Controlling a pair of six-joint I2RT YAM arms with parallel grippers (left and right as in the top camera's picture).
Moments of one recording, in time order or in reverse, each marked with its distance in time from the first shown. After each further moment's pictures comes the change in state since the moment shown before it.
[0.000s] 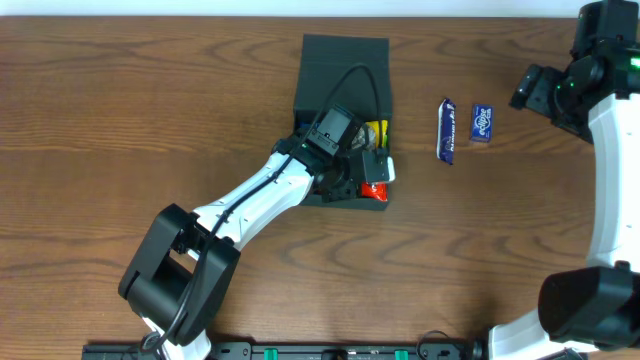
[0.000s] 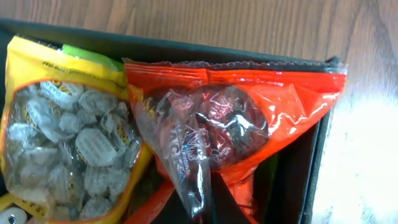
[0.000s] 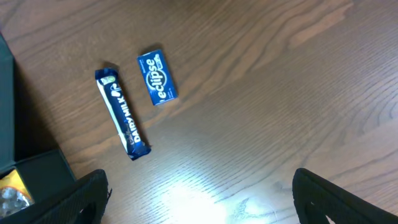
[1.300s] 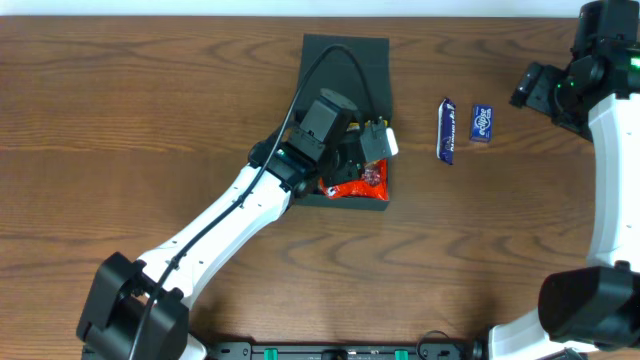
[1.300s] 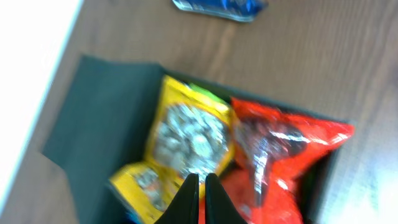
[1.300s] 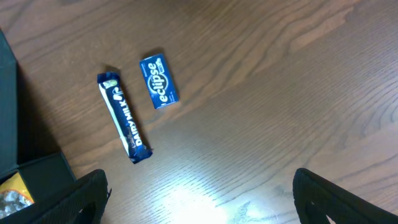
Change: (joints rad) left arm -0.003 -0.207 0.000 0.036 -0.108 -0.166; right arm 0.000 0.000 0.000 0.012 0.000 0.000
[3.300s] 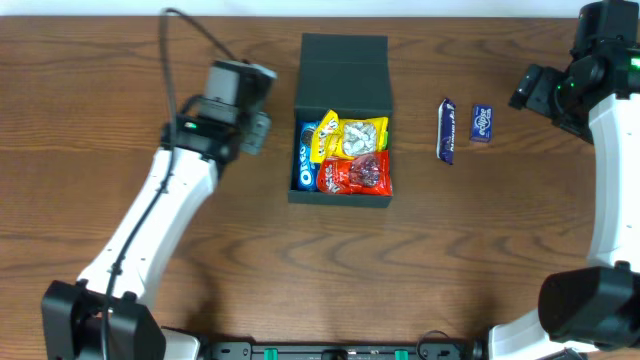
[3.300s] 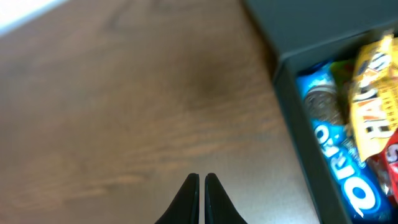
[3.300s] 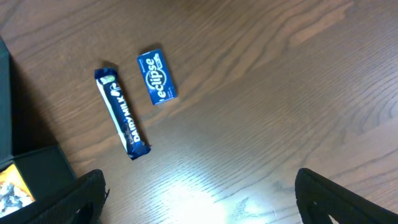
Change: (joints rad) left arm 0.387 -0.090 0.015 -0.194 -0.244 -0.512; right arm 0.000 0.000 0.000 -0.016 -0.001 0.000
